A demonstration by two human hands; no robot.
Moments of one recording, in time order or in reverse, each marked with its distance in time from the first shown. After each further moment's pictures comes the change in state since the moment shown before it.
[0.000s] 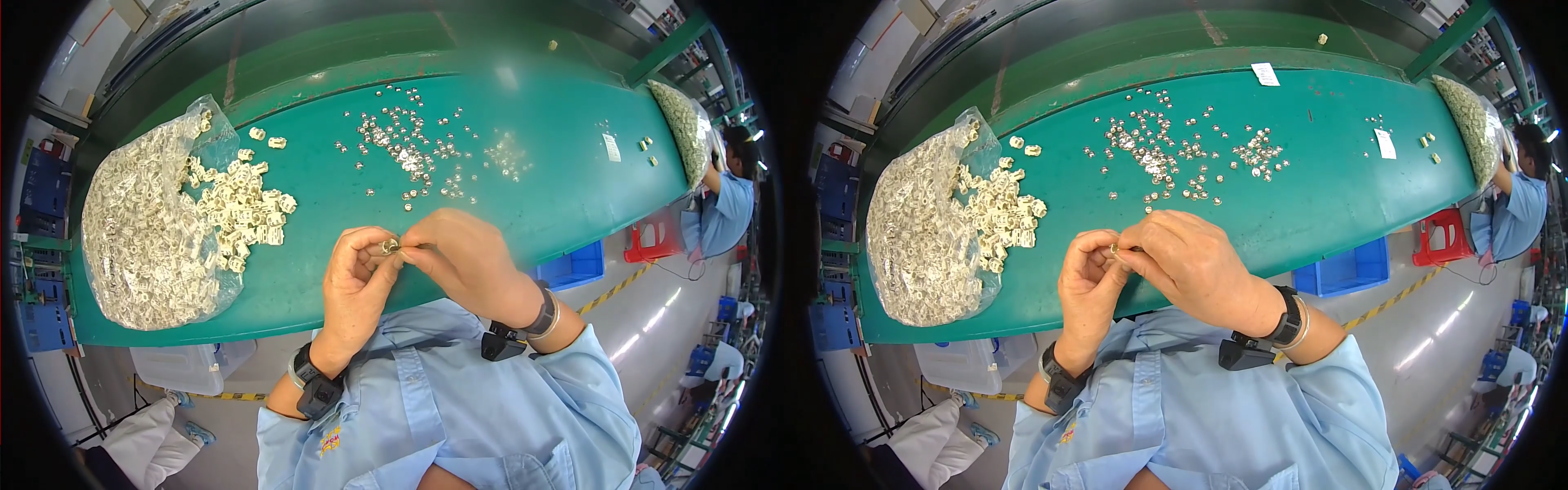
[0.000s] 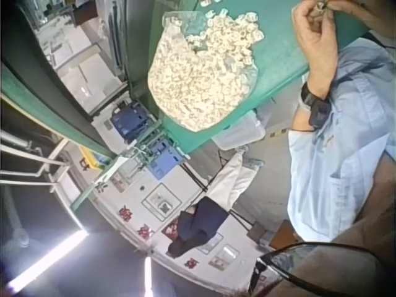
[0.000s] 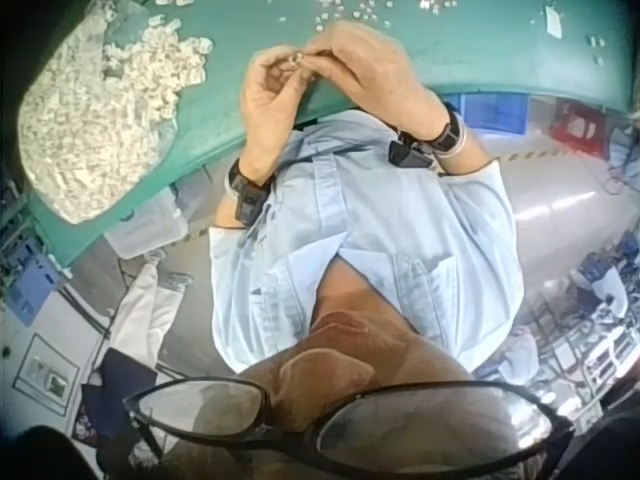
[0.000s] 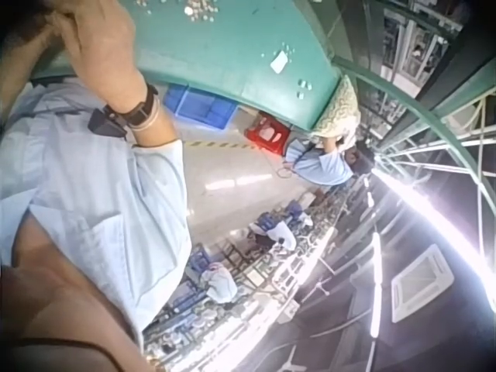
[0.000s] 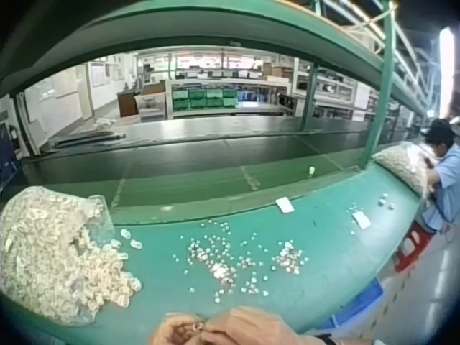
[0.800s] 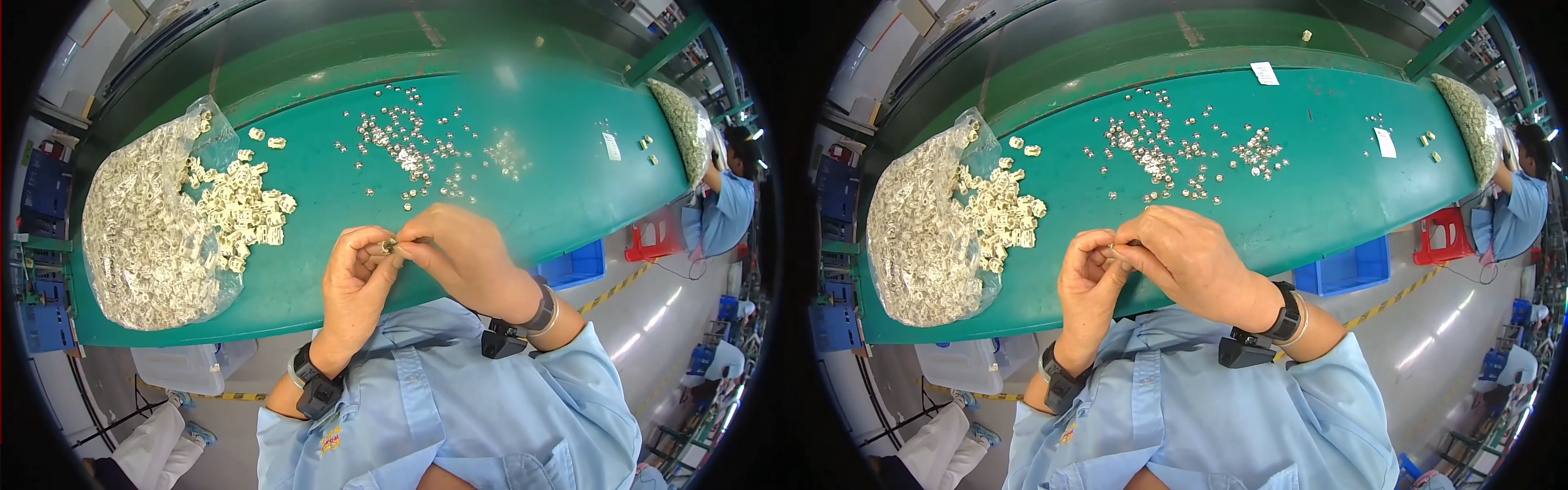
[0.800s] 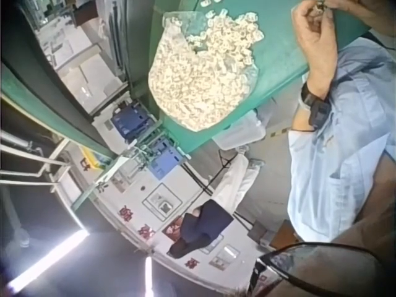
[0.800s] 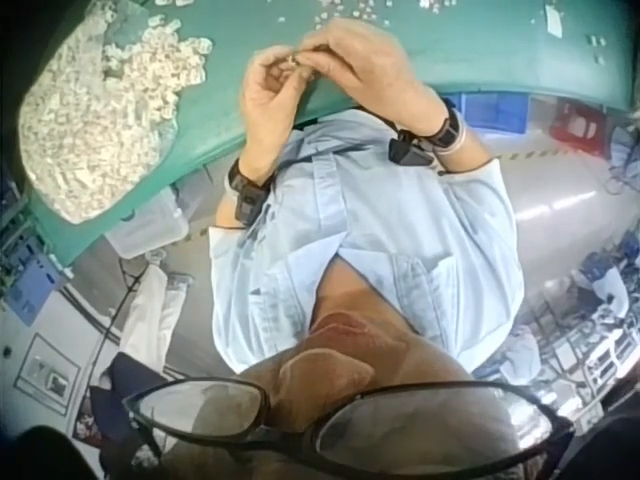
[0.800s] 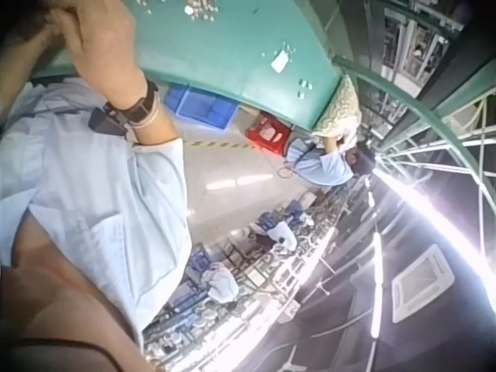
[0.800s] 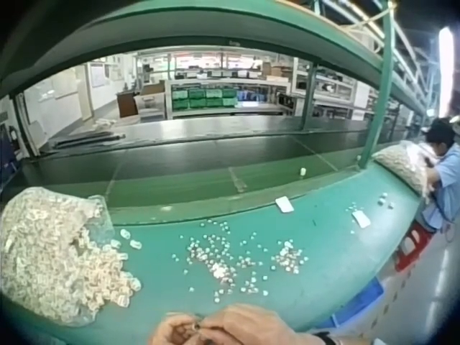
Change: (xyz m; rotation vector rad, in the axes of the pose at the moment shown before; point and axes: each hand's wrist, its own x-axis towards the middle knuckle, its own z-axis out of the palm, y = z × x) left_hand 0.000 0.000 0.001 -0.034 0.010 -0.004; right_hand 0.002 0.001 -0.001 0.036 -0.019 0.037
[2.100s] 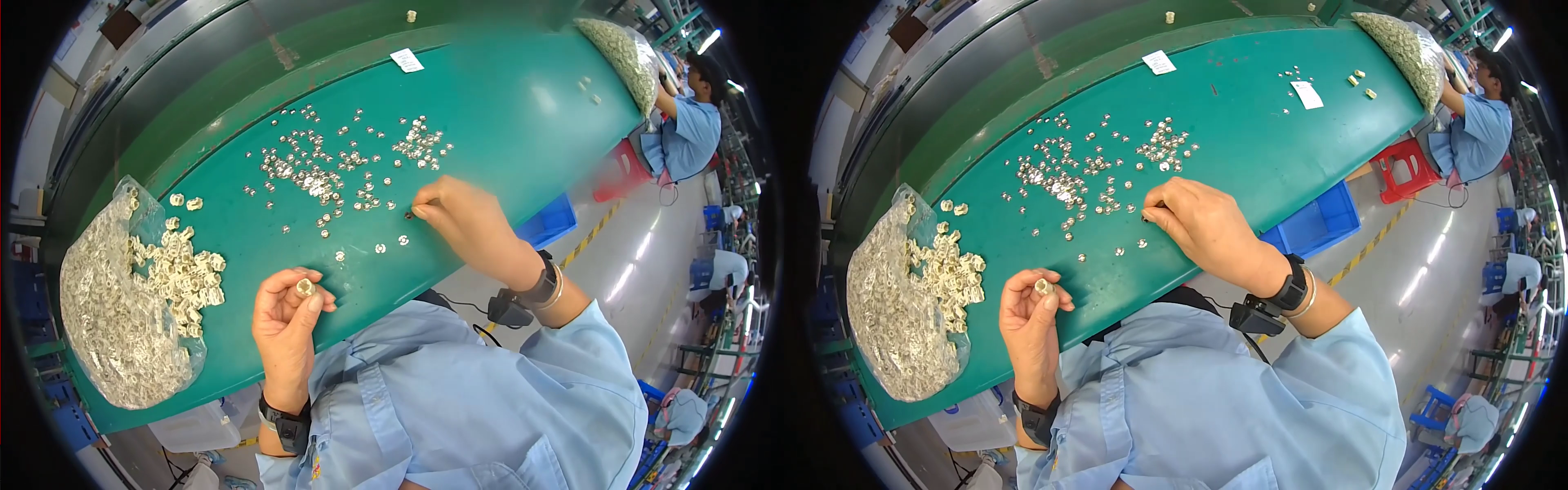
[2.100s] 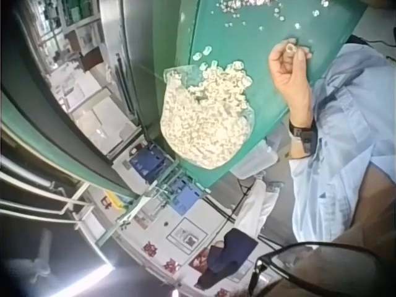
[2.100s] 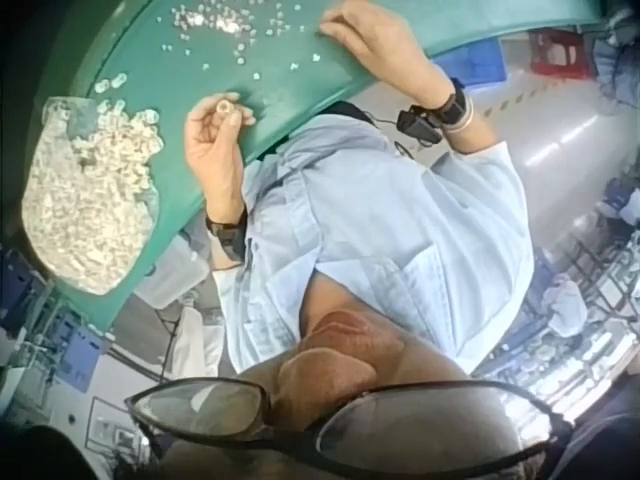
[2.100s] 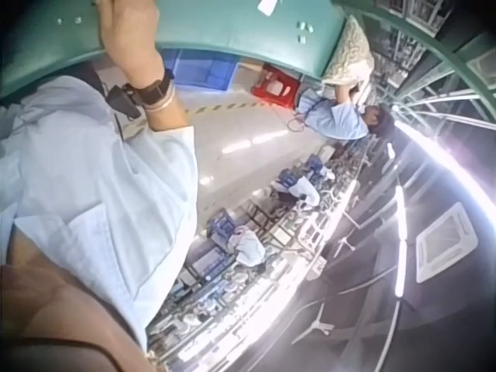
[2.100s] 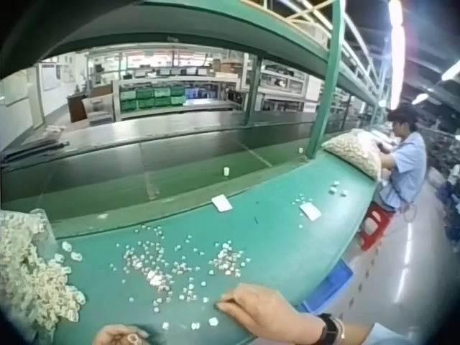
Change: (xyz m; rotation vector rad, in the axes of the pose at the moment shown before) left_hand 0.003 0.010 -0.009 -0.147 -0.027 -0.211; right_hand -0.051 0.051 -0.064 -0.315 0.042 0.297
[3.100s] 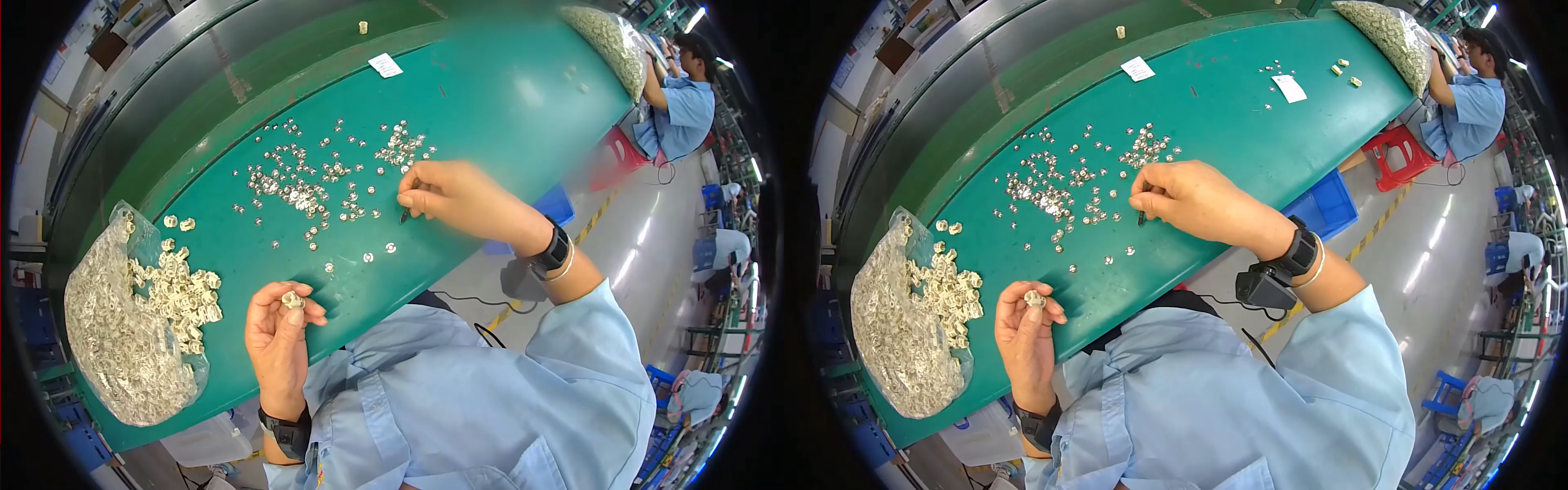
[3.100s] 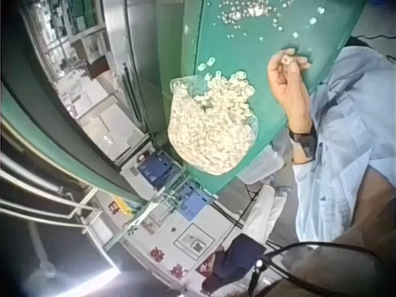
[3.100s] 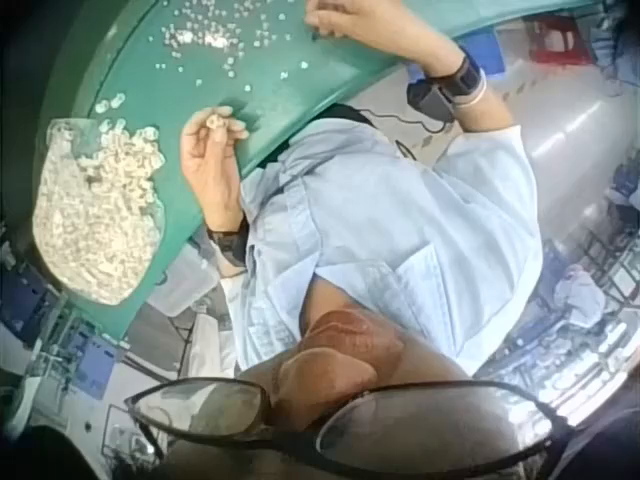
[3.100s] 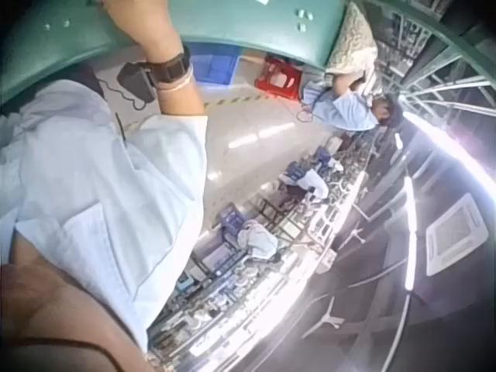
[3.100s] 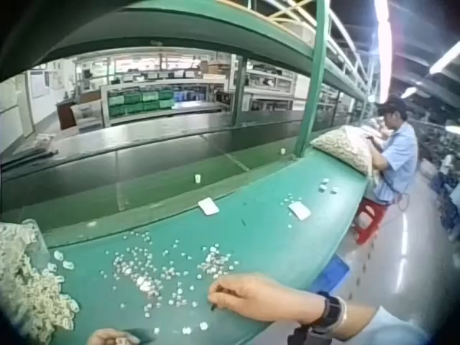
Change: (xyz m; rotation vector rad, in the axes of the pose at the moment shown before) left_hand 0.002 0.002 -0.005 -0.048 -0.045 -0.031; right_hand 0.031 0.004 -0.035 0.370 -0.334 0.396
